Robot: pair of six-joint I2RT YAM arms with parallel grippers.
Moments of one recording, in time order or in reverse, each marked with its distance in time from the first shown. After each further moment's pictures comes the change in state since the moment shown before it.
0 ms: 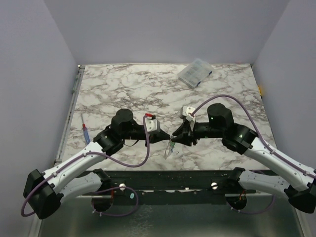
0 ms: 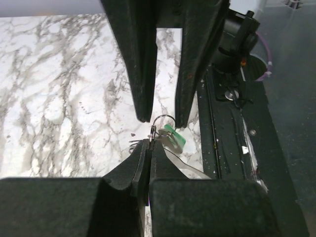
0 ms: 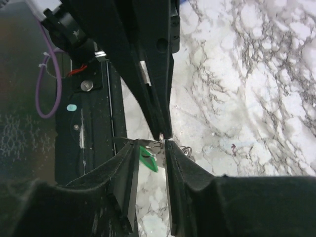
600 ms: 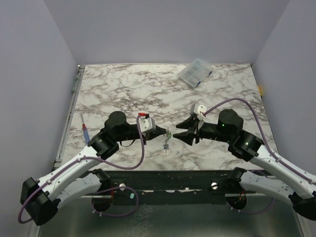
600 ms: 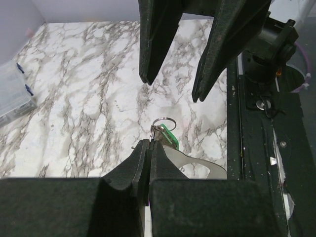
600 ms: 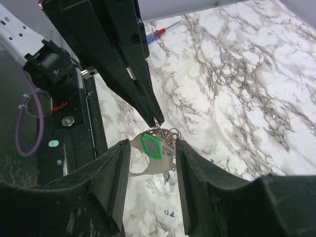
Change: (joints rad) left arm 0.018 -0.088 -0.013 0.001 -0.129 0.004; right arm 0.000 -0.138 -0.096 0.193 0.129 0.076
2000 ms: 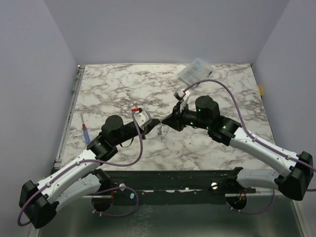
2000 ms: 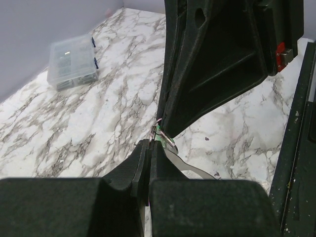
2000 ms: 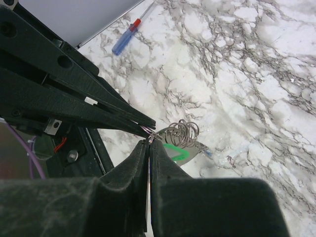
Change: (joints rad) left arm 0.002 -0.061 -0.085 0.104 -0.346 -0.090; right arm 0.000 0.328 0.146 0.066 0.137 0.304
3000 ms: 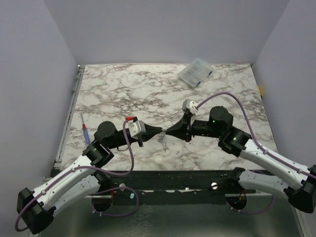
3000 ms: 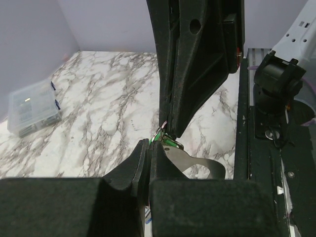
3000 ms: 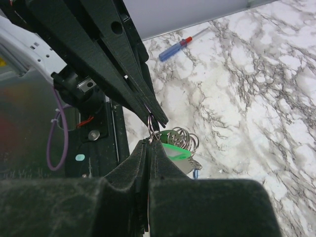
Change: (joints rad) left arm 0.000 -0.106 -0.056 0.074 0.215 -0.017; right arm 0.000 -0.196 -0.176 0.130 -0.232 -0.133
